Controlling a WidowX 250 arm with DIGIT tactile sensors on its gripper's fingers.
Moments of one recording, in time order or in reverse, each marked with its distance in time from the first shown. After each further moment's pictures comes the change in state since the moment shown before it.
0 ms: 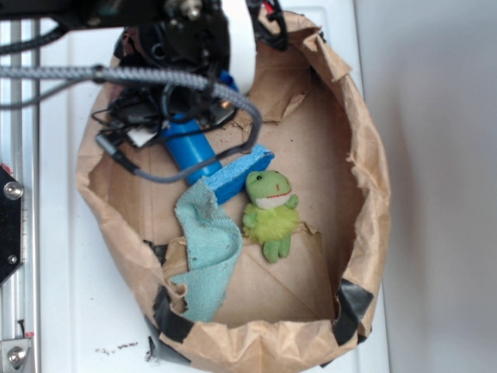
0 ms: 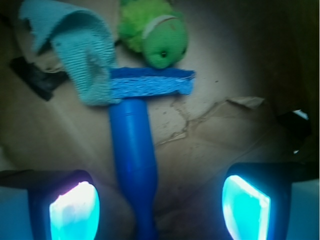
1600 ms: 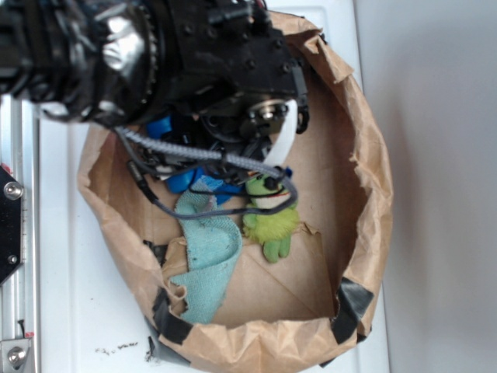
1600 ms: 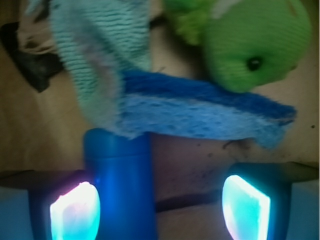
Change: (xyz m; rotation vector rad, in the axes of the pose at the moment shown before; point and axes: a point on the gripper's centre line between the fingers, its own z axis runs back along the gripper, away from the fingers) arm 0.021 -0.025 -0.055 -0.162 0.023 -0.226
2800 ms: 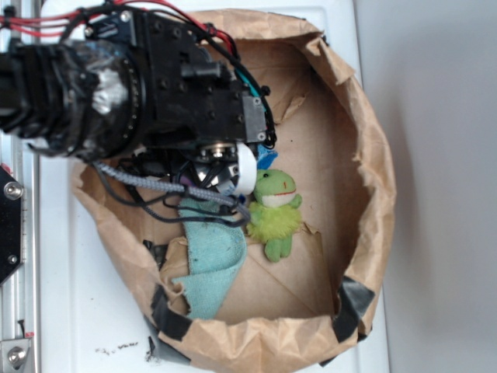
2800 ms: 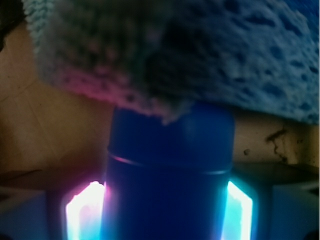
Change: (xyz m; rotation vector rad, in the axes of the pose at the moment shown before) arm 0.006 -0.008 -0.035 0.062 0.041 -0.014
